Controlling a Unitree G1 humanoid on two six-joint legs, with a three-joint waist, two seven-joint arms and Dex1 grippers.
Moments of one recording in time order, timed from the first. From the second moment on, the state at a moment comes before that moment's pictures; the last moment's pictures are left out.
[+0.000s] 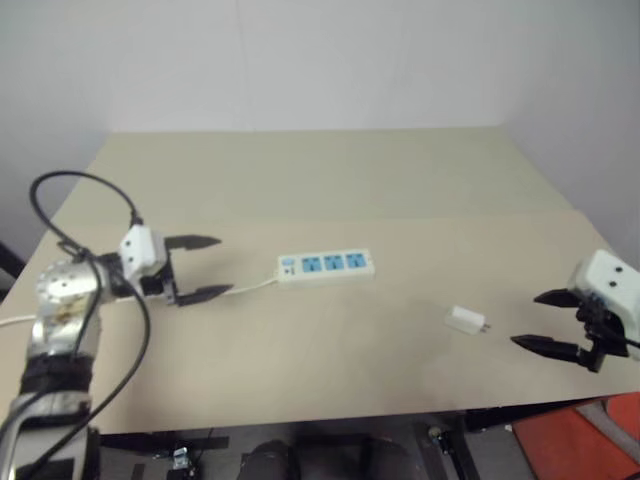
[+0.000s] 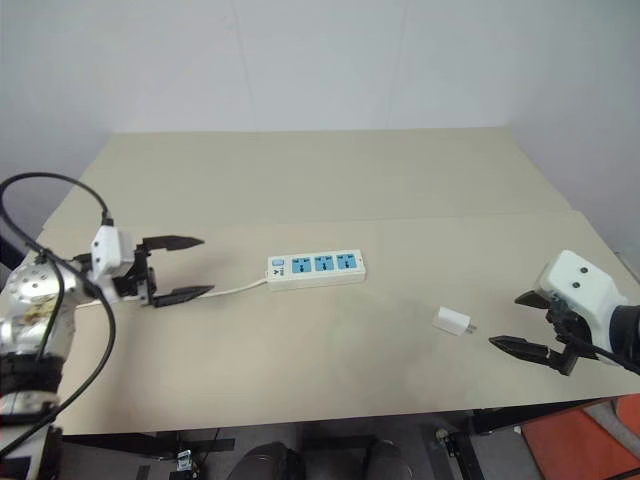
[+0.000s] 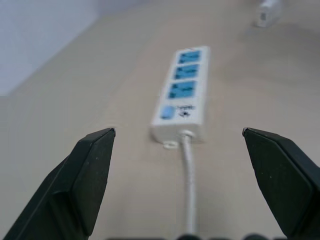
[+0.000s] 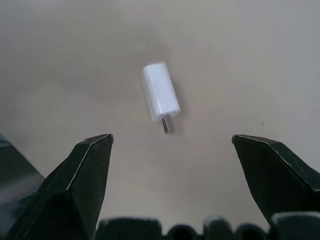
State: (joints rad) left arm -0.61 0.71 0.11 0.55 -0.33 -0.26 -1.41; right arm 0.15 -1.15 -0.54 -0.44 0.35 0.73 1.14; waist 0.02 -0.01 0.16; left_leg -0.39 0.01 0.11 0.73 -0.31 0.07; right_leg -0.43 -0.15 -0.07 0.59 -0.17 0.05
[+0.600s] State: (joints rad) left arm -1.02 0.51 0.01 1.28 -0.10 -0.49 -1.55; right arm 0.37 -0.99 -0.74 -0.71 0.38 0.85 1.07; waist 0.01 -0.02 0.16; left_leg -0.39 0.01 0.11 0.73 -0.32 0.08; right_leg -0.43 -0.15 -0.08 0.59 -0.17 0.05
